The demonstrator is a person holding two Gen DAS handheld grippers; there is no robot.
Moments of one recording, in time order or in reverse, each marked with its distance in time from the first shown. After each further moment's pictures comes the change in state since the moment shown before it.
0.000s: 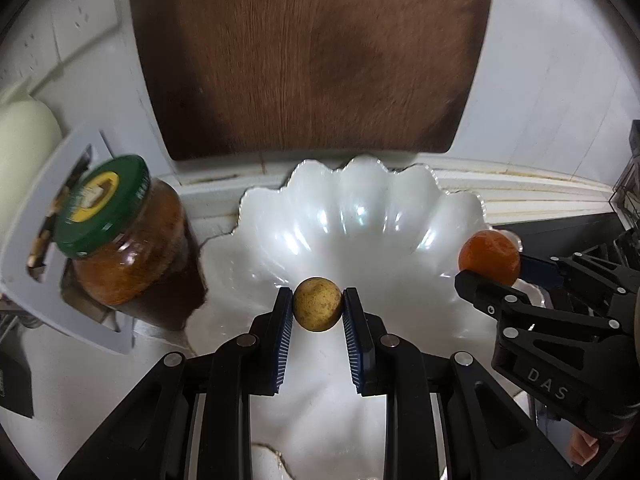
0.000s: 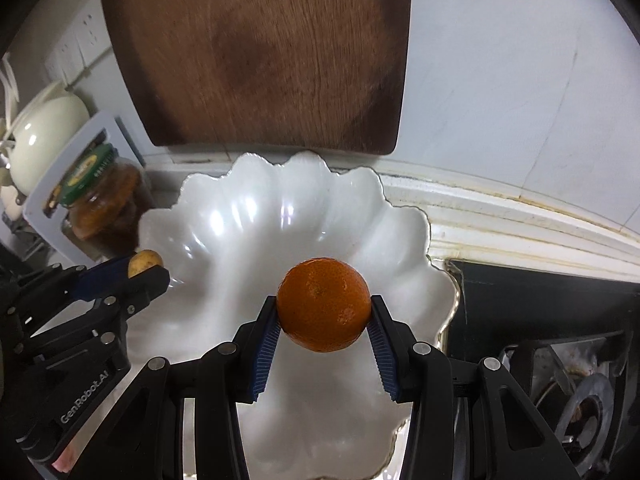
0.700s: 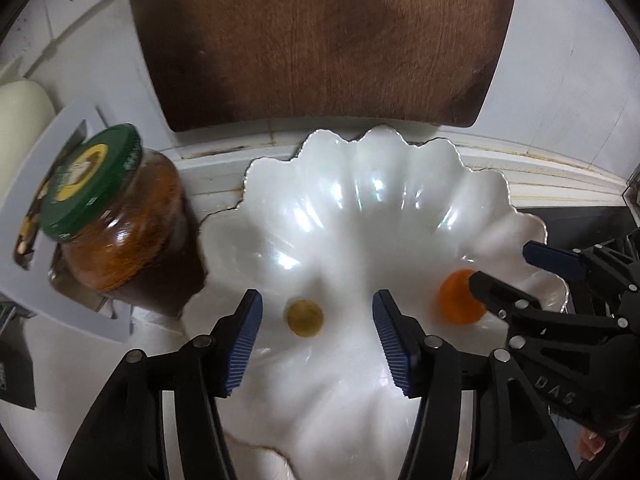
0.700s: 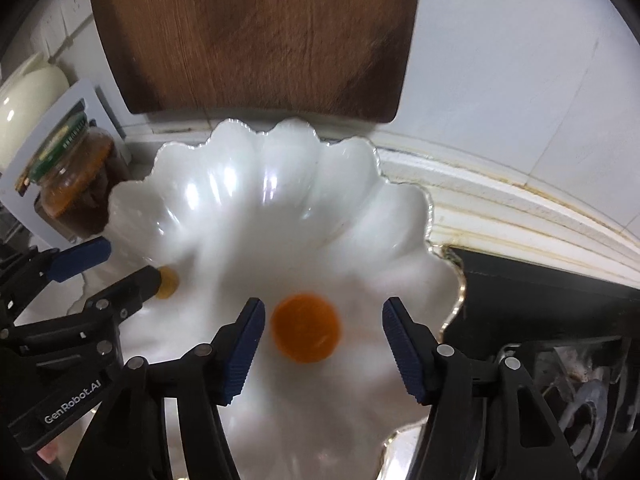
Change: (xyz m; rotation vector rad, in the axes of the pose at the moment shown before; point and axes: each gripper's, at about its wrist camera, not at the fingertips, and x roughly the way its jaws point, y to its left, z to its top) left arm 0.013 0.004 -0.010 -0.009 0.065 0.039; right arm 0.018 -0.002 -0.001 -0.029 0.063 -0.043
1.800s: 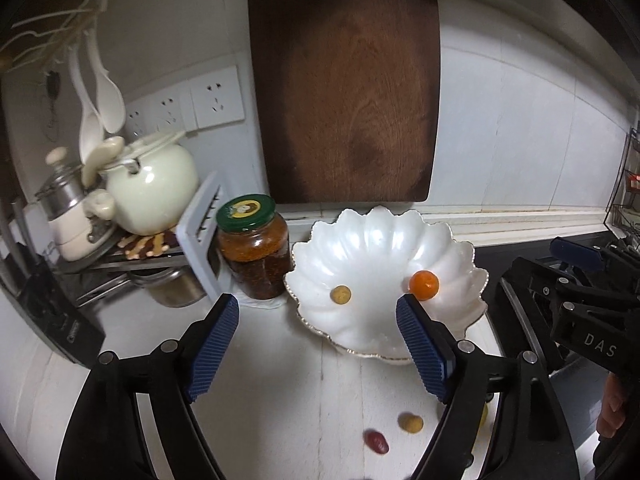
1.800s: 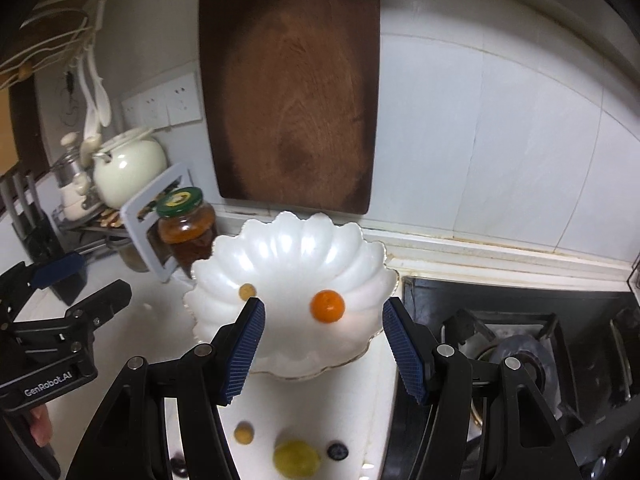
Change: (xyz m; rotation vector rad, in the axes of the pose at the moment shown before) left arm -0.195 0.003 -0.103 -0.027 -0.362 0.105; right arm -0.179 0.015 -0.097 -0.011 -0.391 0.020
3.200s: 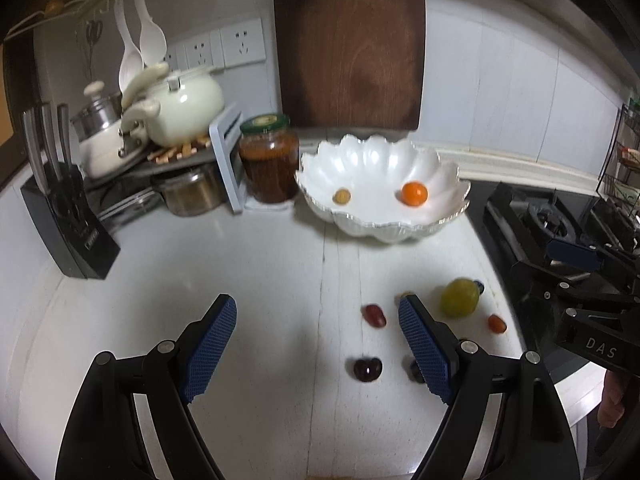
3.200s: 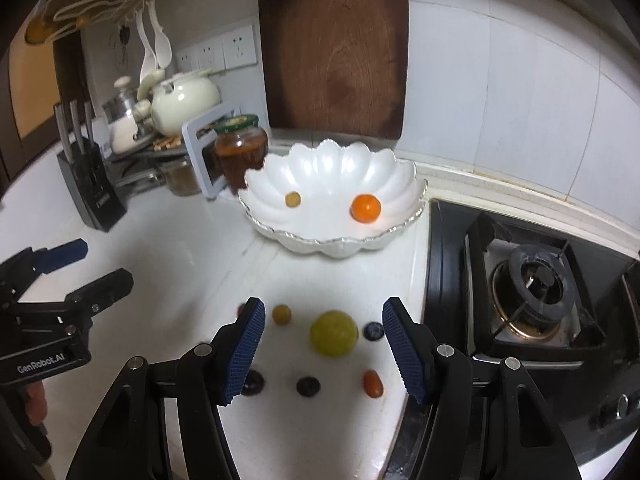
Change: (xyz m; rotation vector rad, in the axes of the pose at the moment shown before) left arm -0.055 -0.004 -0.108 -0.034 0.125 0.012; right arm -0.048 0.020 -0.106 -0.053 0.099 0.081
